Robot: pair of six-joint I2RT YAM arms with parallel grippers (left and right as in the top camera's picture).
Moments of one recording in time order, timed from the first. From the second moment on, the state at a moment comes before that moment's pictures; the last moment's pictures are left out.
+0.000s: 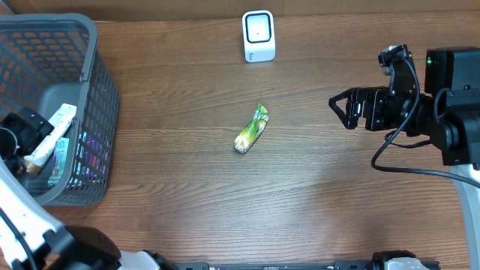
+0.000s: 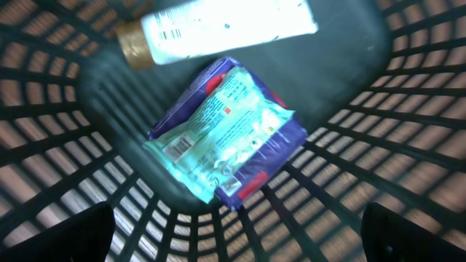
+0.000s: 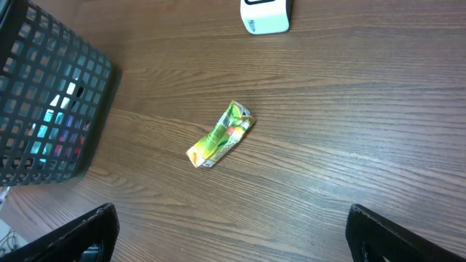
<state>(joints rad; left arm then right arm) 0.79 1.63 1.76 -1.35 0.11 -0.16 0.07 1.29 1.54 -1.14 -0.49 0.10</state>
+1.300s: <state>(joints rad) 0.69 1.97 1.61 -1.21 -0.08 0.10 0.07 1.31 1.54 -1.15 -0.49 0.10</state>
